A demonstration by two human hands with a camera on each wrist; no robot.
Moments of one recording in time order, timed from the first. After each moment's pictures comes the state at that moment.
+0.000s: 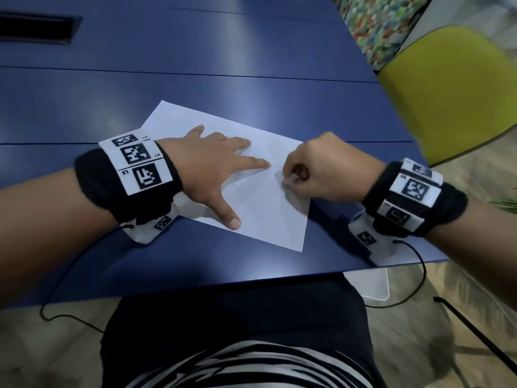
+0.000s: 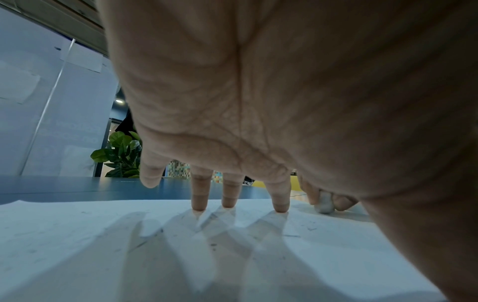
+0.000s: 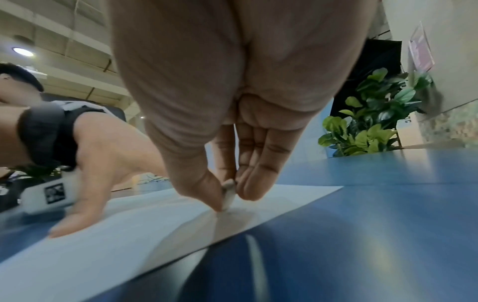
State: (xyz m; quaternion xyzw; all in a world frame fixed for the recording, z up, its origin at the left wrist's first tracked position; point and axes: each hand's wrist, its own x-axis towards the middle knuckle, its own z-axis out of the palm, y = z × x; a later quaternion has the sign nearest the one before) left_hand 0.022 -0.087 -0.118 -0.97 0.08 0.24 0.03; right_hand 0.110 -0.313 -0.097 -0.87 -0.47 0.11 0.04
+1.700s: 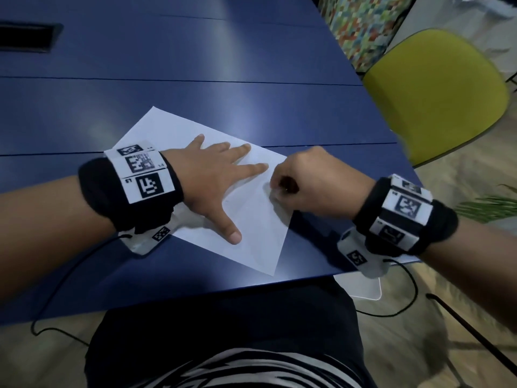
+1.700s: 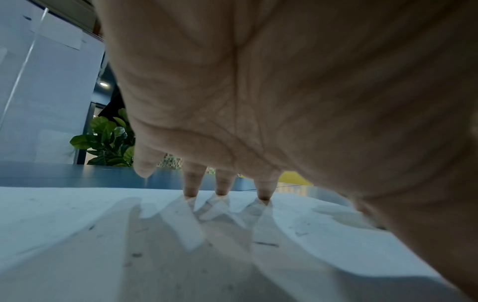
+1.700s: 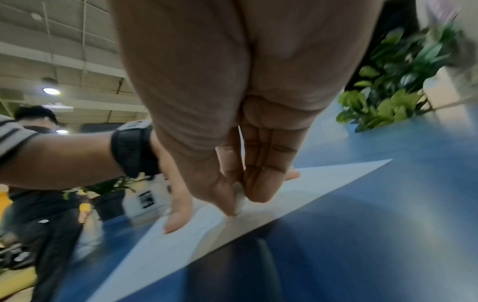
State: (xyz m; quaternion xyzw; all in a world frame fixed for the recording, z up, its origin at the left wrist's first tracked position) left_hand 0.034 -0.109 -0.123 -0.96 0.10 0.26 0.04; right_hand 0.106 -0.329 -0.105 -0.87 -0.47 0.12 0.08
